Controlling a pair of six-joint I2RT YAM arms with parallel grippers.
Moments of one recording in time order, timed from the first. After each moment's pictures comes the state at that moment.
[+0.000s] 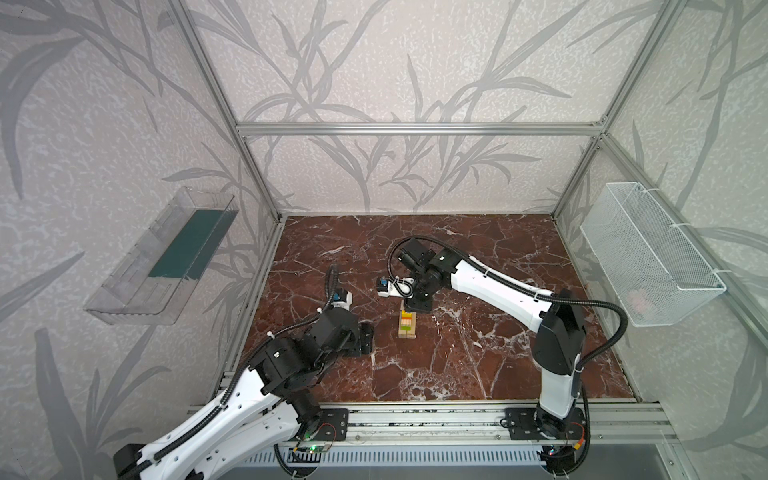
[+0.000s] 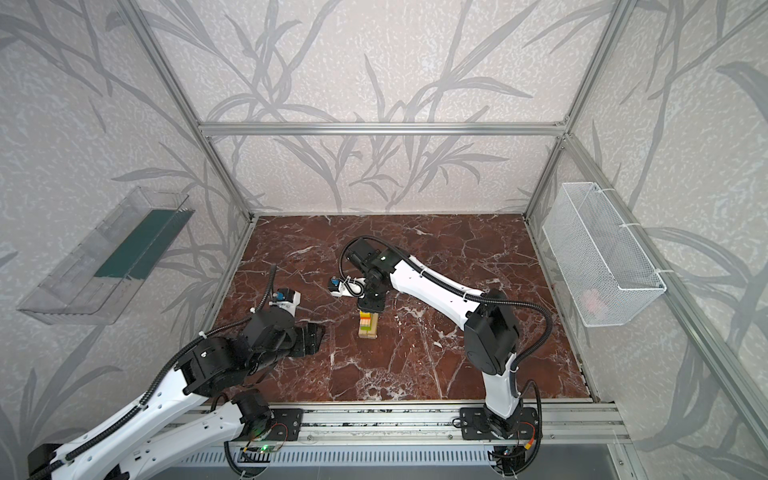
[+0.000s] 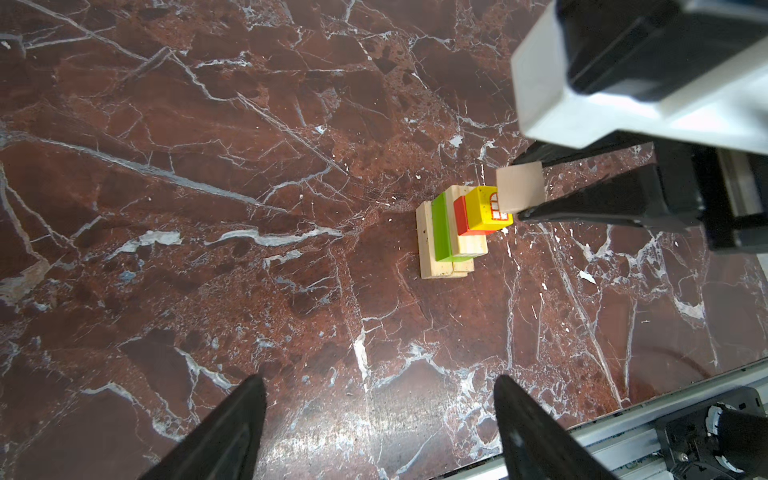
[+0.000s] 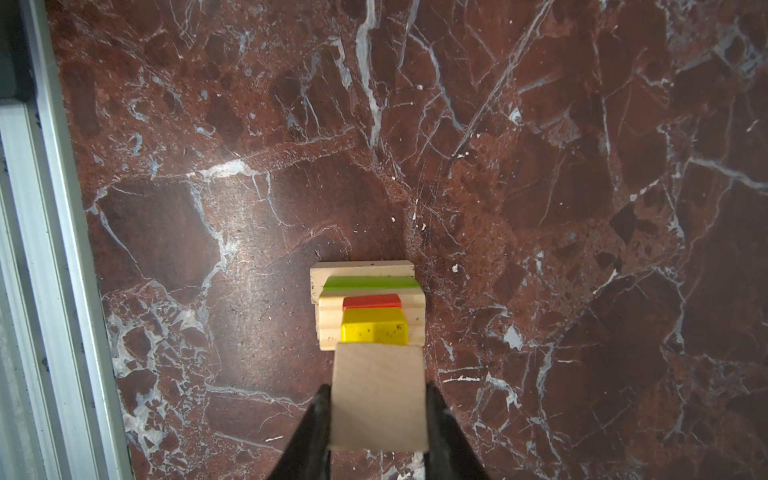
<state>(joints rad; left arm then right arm) -0.82 0.70 0.79 -0.94 -0.27 -0.72 0.86 1.93 1.75 -1.05 -0.17 -0.61</state>
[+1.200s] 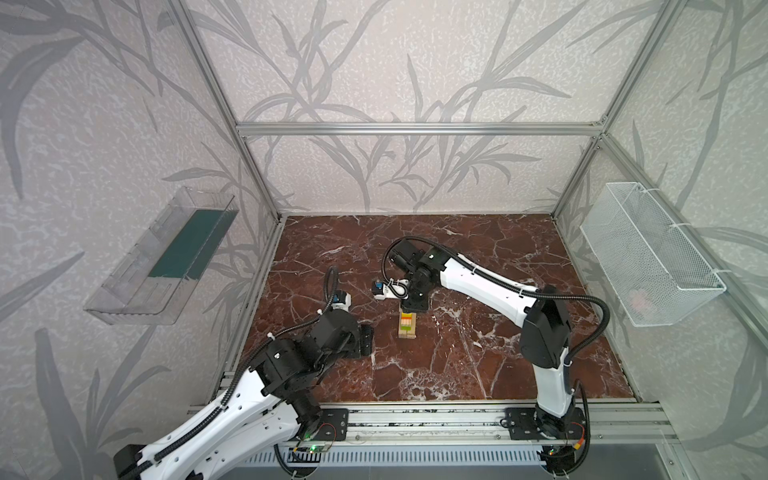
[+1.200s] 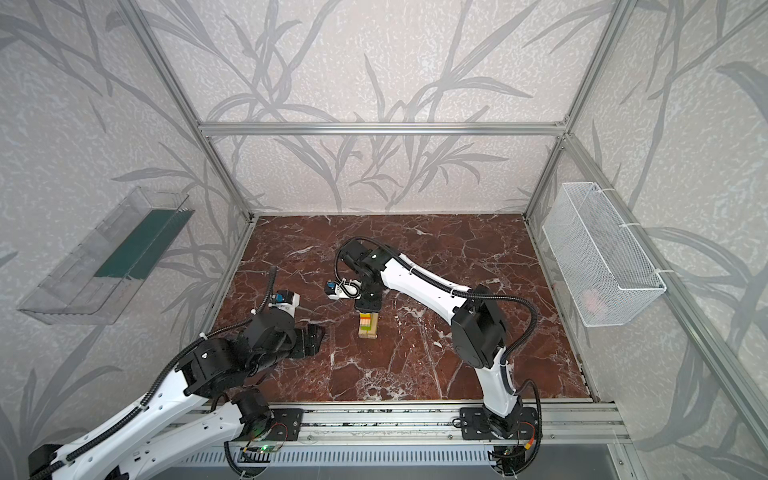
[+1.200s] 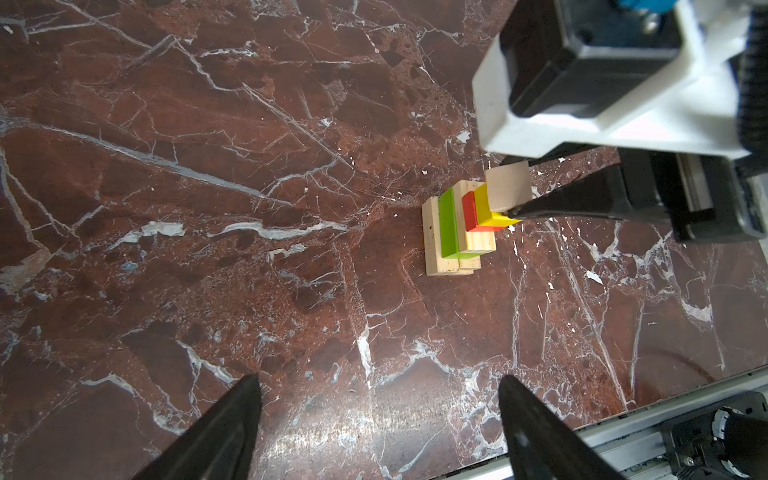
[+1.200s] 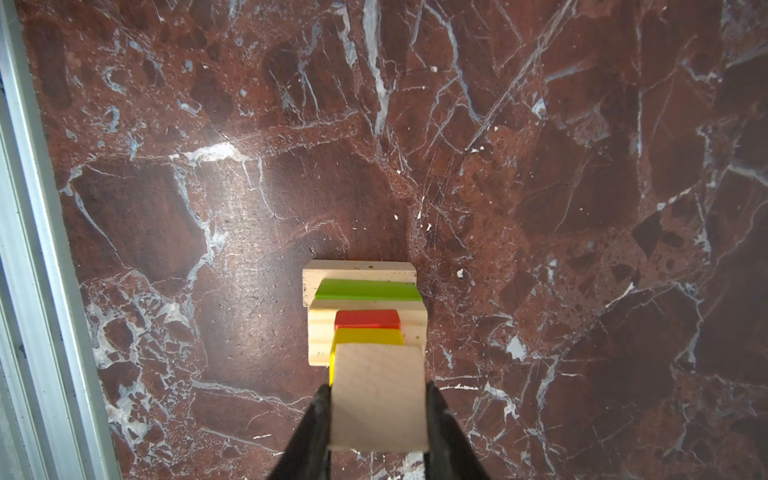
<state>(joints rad) -0.82 0.69 0.78 -0.94 -0.28 -0.73 0.87 2.02 1.84 -1.11 -0.15 -0.65</state>
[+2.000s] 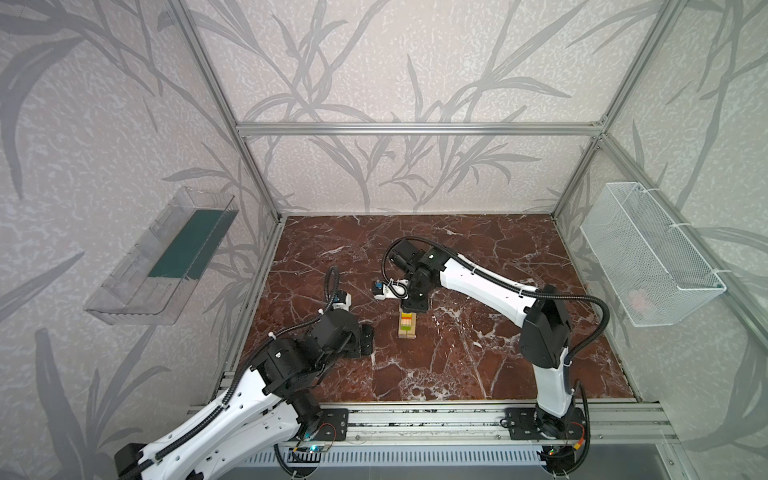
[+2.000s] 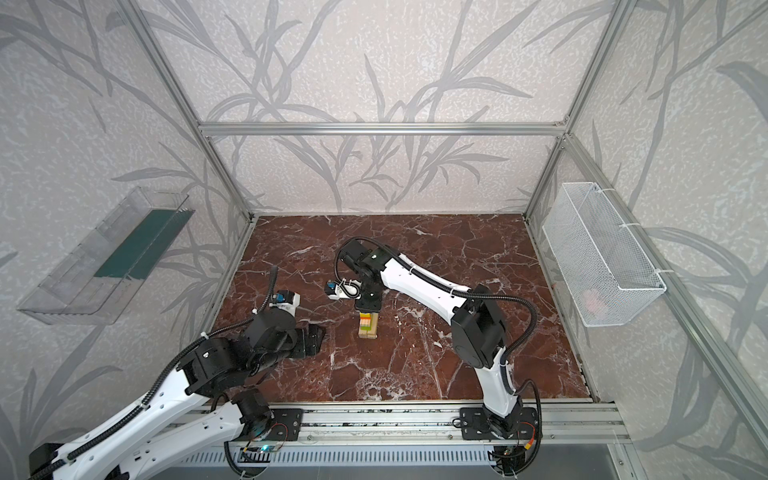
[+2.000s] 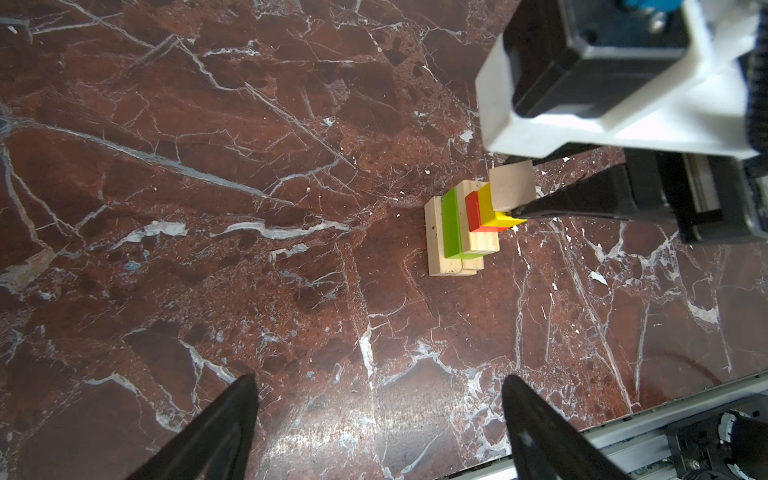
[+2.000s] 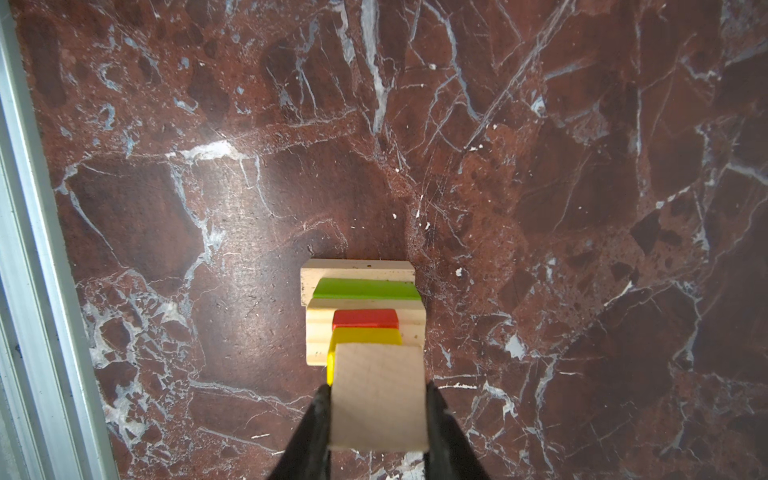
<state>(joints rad) -0.82 0.70 0.78 -0.94 -0.28 -0.73 0.87 2.02 1.84 -1.11 -0.14 -0.65</state>
